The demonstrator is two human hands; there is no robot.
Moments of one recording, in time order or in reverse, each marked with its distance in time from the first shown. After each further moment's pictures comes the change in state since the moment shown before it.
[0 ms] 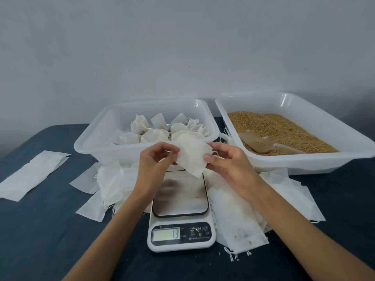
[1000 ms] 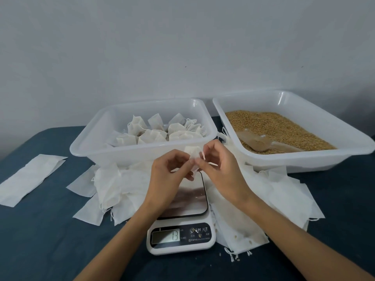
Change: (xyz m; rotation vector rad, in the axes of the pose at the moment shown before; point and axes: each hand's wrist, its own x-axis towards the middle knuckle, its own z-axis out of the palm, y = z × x) left_hand -0.021 0.003 0.021 -0.047 -0.169 0.026; right_hand -0.014 0.010 0.022 -0.554 0.041 -0.328
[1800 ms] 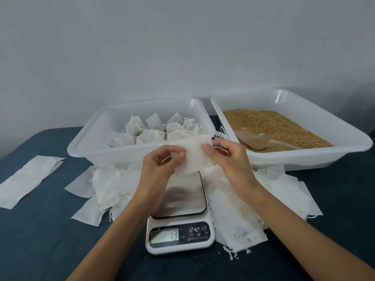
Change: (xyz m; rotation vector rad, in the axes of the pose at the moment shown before) left_hand 0.007 0.004 -0.012 -0.200 0.040 -0.139; right_hand 0.010 0.002 -0.018 0.204 0.132 0.134
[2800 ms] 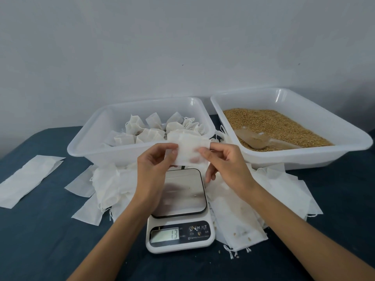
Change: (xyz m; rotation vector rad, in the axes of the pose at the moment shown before) left_hand 0.004 -0.009 -0.003 0.008 0.133 0.092; right_hand -0.003 0.002 0.002 -0.076 -0.187 -0.002
